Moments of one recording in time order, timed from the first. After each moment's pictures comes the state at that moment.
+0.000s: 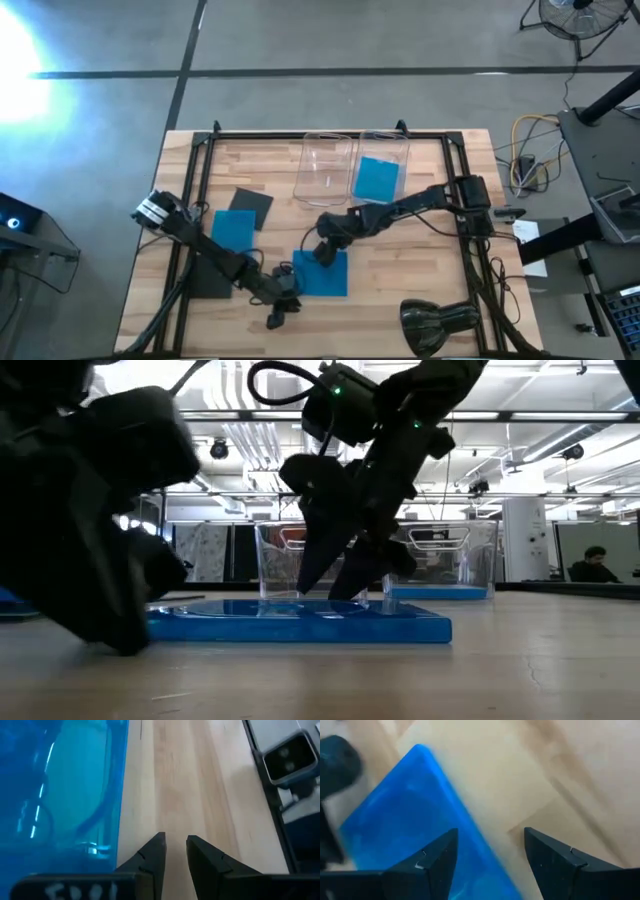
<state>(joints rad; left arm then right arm) -0.56 1.85 0.73 0.44 -0.06 -0.69 0.14 2.05 1.25 -0.25 -0.15 0.86</state>
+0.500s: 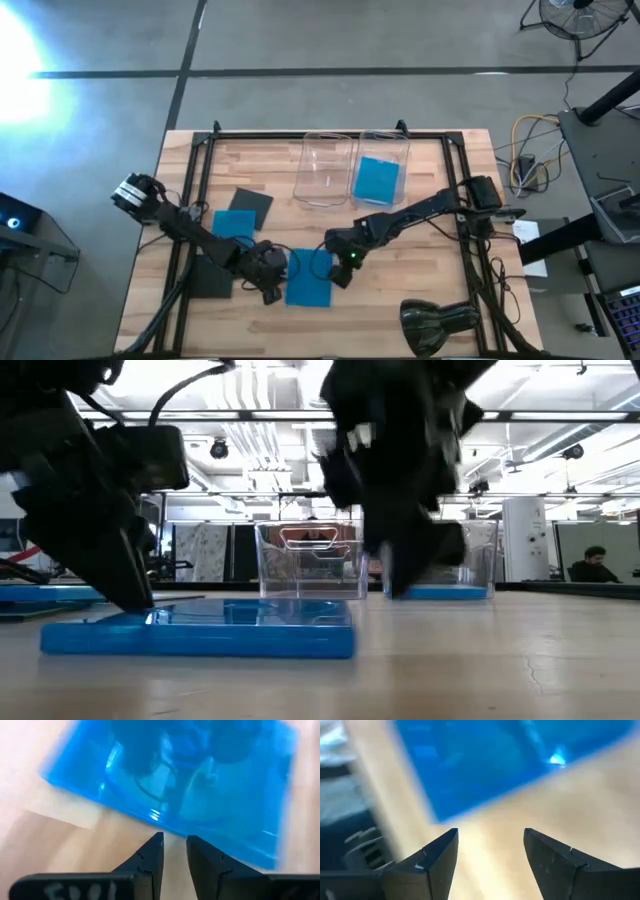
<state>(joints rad) -0.53 1.58 0.68 -0.03 -0.22 -0.82 0.18 1.95 1.21 -0.36 -0.37 0.92</state>
